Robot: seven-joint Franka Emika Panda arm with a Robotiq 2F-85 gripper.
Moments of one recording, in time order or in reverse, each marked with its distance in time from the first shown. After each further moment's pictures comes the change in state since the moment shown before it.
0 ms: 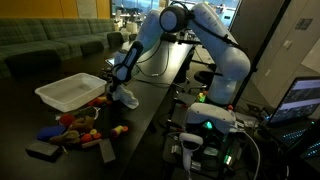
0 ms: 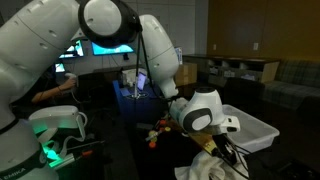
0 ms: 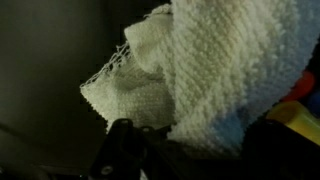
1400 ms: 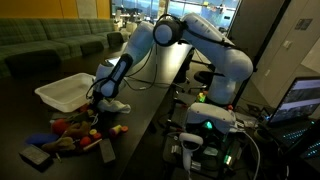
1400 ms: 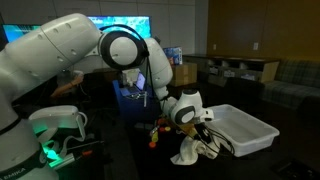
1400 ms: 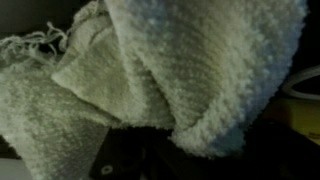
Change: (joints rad) arm 0.112 0.179 0.144 0.200 0.000 0.000 0.046
